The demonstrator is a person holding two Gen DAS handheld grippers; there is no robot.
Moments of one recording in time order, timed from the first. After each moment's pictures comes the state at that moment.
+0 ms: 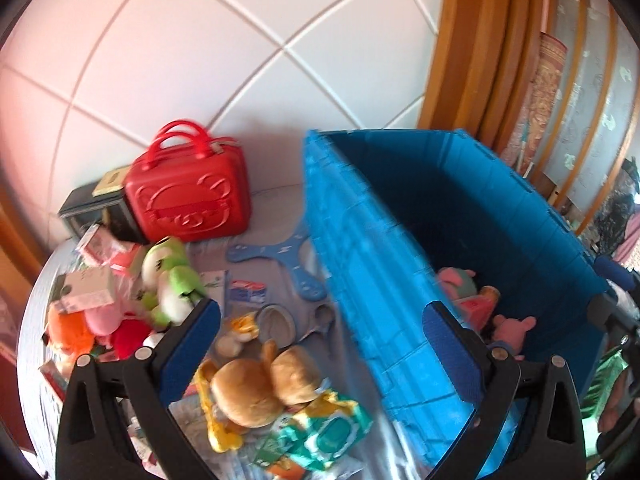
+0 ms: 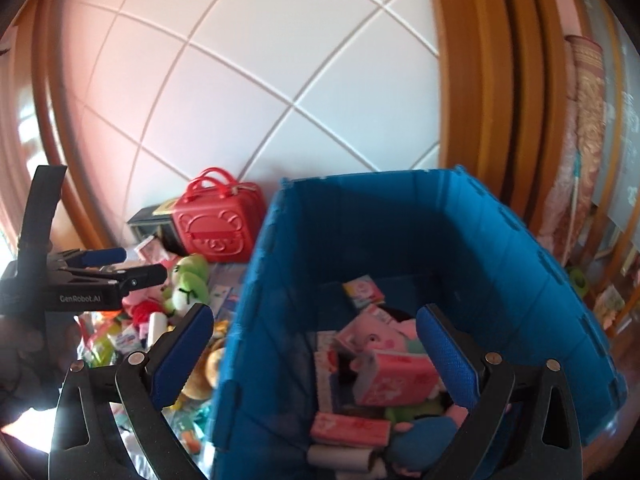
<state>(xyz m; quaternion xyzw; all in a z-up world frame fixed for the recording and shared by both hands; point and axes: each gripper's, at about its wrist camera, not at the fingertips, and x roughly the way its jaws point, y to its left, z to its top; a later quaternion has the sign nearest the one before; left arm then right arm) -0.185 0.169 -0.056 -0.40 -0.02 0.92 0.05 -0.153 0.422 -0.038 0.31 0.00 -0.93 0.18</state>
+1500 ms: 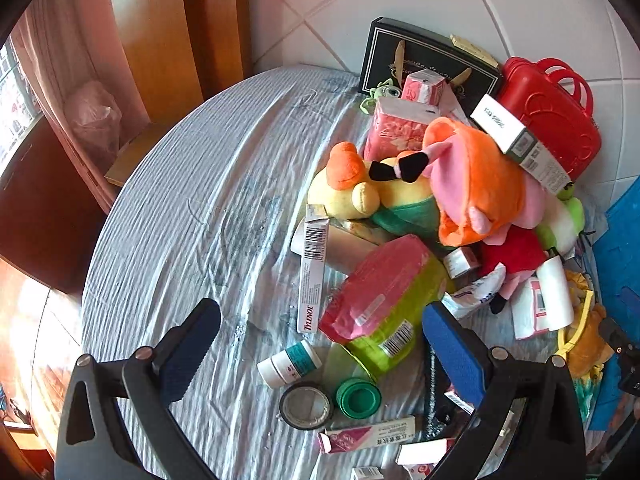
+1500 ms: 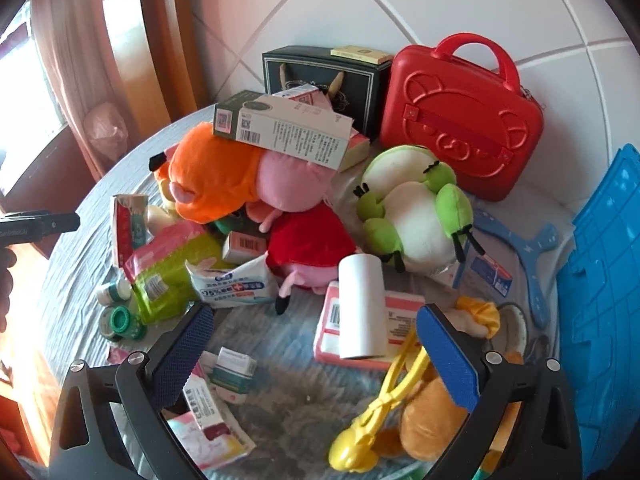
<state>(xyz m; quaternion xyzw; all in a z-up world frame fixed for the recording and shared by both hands) -0.071 -0.336 -0.263 -0.49 -0.17 0.83 -0.21 -0.171 -0.049 -0.246 0.43 0.17 -0.83 0.31</state>
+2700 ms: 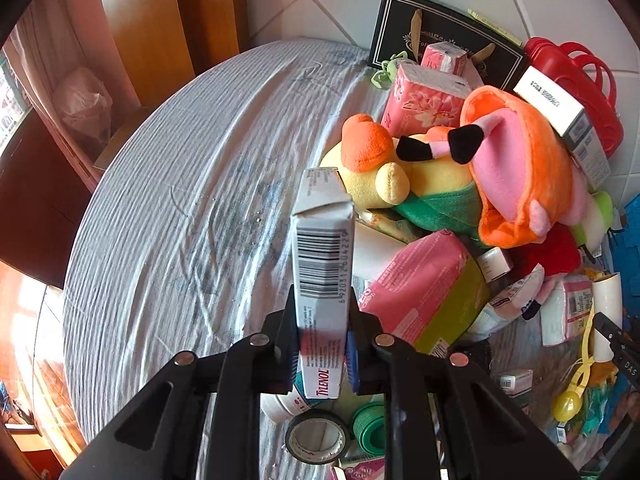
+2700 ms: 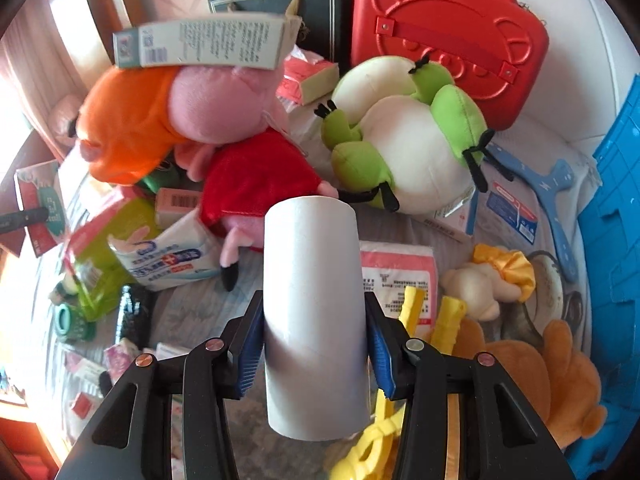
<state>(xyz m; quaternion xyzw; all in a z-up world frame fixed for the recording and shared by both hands) -0.095 -0.354 -0.297 -0.51 -0.17 0.82 -0.20 -0.215 -0.024 -0.317 0.50 0.14 -0.81 0.27</state>
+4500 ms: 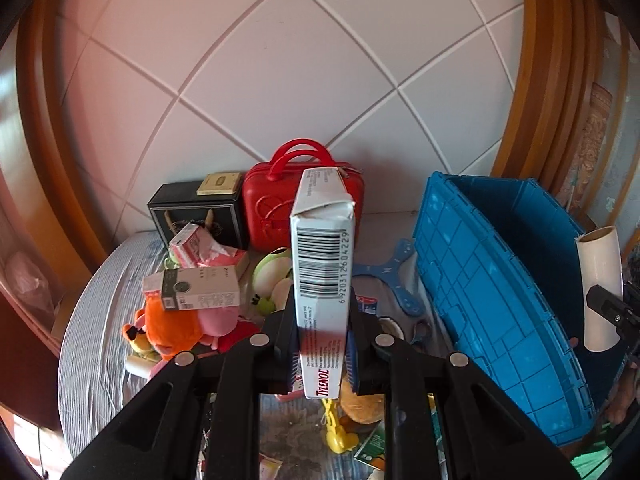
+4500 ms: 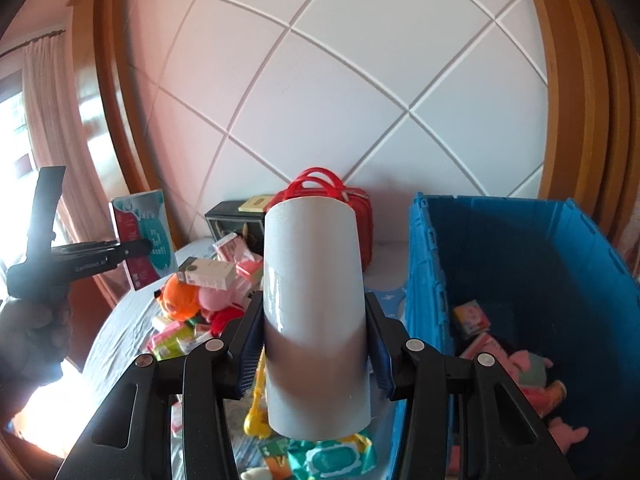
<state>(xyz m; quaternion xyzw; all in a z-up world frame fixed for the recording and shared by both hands) -0.143 0.028 -0.016 -0.35 -0.03 0.94 -0.03 -0.138 0.286 -0.023 0.29 0.00 -0.91 0.28</state>
